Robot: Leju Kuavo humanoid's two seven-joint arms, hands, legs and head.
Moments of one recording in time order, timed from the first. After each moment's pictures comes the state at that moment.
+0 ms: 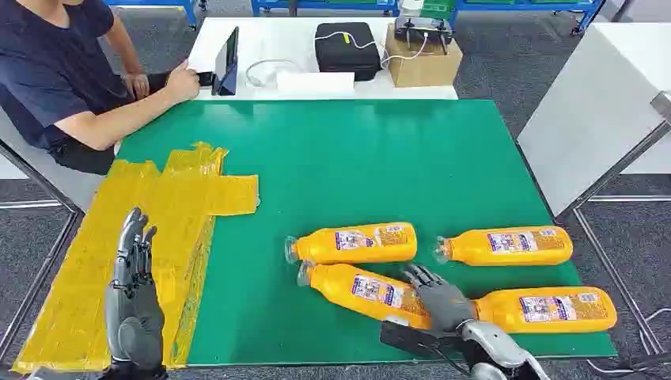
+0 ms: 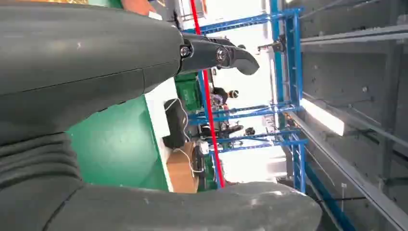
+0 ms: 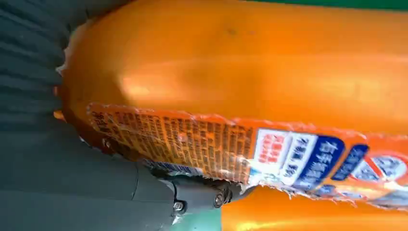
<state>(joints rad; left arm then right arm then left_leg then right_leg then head) 0.36 -0.28 -0.08 -1.88 -0.17 -0.12 -0.68 -0.02 -0.28 0.61 -1.38 0.84 0.12 0.13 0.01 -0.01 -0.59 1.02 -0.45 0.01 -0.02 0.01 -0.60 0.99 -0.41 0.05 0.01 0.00</state>
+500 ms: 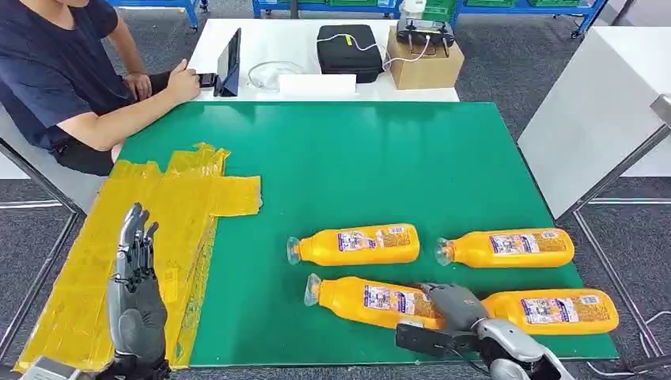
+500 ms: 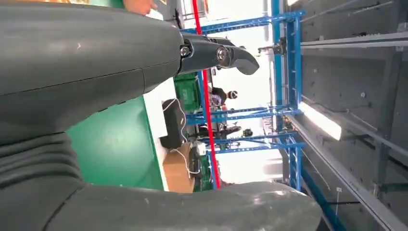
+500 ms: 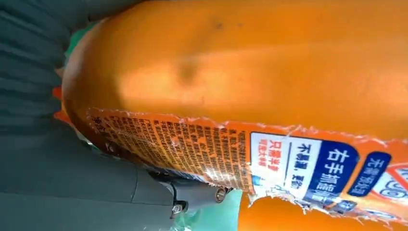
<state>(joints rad) 0.33 -0.26 -0.11 -1.85 -0.11 -0.07 -0.65 -0.06 -0.54 0.67 -1.39 0.69 0.23 0.14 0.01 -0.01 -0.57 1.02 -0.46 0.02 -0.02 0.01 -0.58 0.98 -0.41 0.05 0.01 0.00</state>
